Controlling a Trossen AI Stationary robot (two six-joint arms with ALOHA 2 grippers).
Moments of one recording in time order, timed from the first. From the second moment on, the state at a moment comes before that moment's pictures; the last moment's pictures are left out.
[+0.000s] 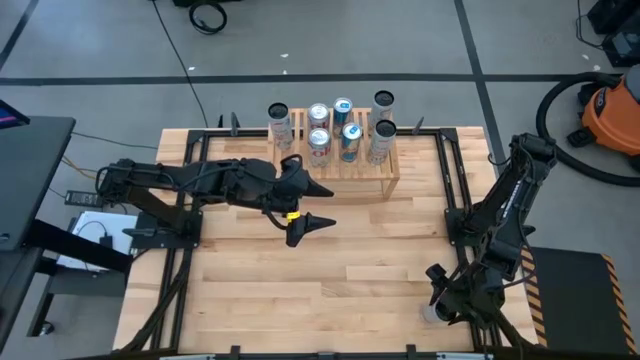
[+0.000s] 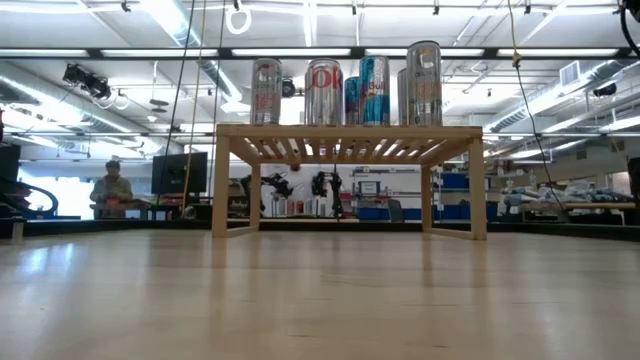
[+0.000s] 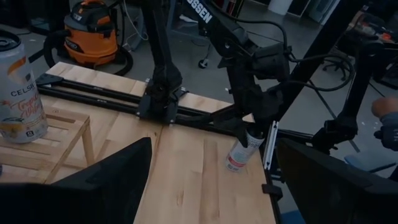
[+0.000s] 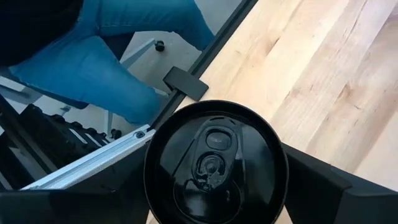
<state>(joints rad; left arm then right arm) -0.16 1.49 1.63 -0.42 -0.12 -0.33 1.11 1.14 0.71 -0.45 0.12 0.51</state>
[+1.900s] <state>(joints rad) -0.16 1.49 1.63 -0.42 -0.14 -0.21 0.70 1.14 0.76 -0.34 0.14 0.42</state>
